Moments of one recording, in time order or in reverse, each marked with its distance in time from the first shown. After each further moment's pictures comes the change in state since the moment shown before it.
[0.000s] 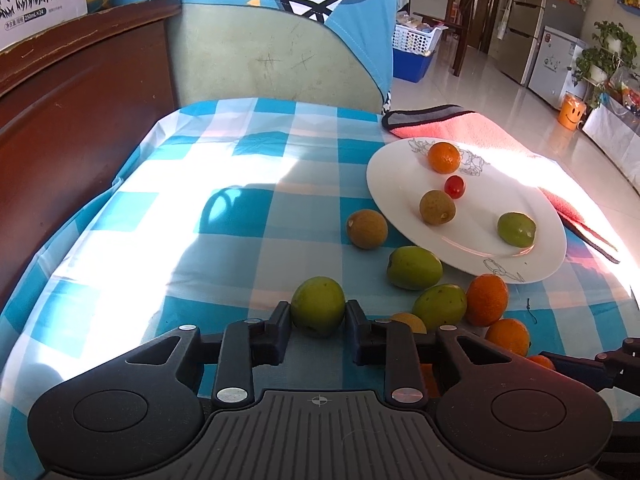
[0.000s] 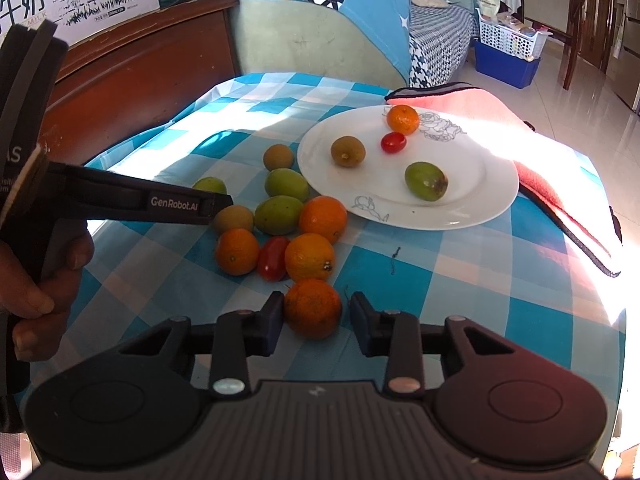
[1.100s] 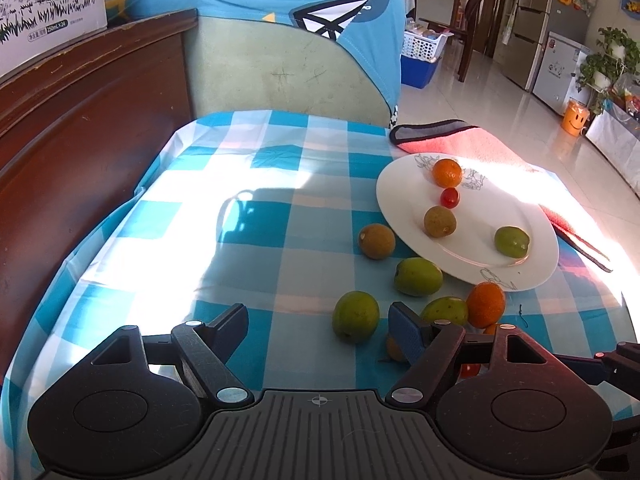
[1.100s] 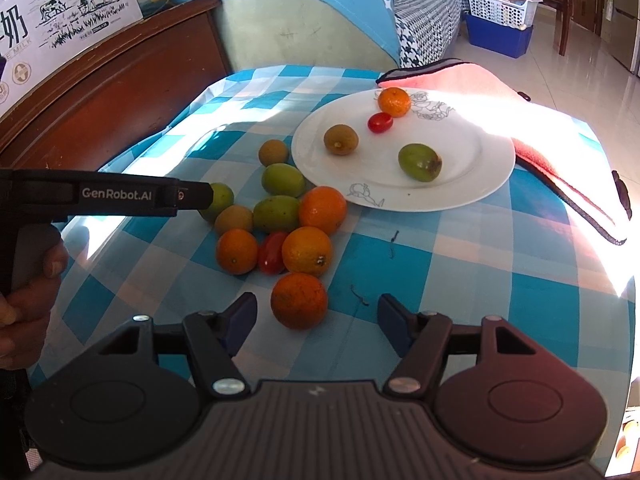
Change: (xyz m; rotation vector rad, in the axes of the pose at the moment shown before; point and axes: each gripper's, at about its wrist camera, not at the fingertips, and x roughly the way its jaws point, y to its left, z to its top) left arm -0.023 0.007 0.006 -0.008 -0.009 0.011; right arm -0.003 -0.009 0.002 0.091 0.043 0.041
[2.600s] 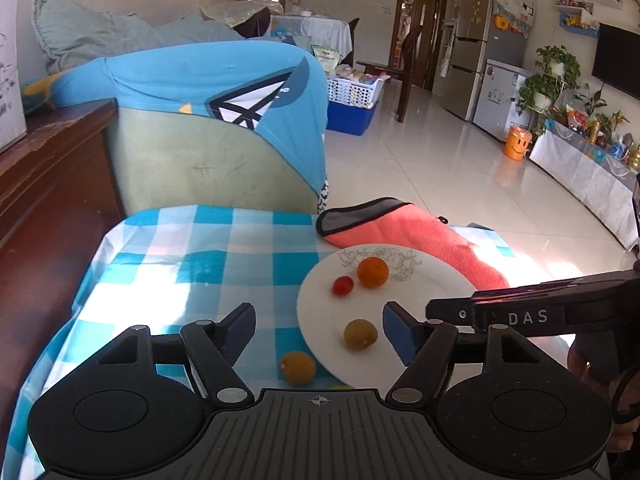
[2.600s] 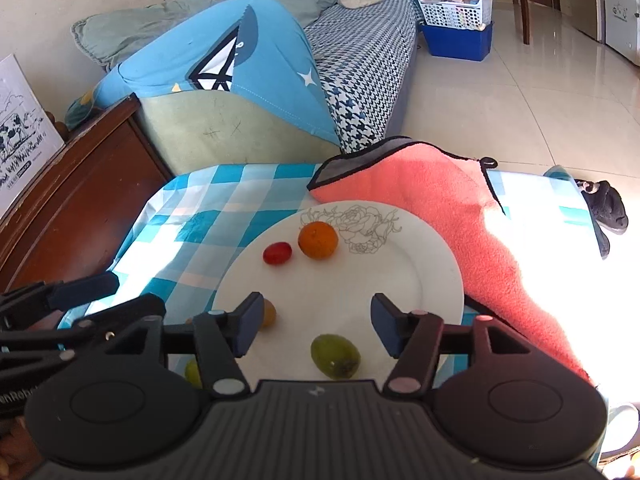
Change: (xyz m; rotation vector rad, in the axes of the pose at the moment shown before) left arm -0.013 -0.029 0.064 0.085 -0.146 -0.144; right arm 0.019 -0.076 0.112 0.166 -0.089 0.000
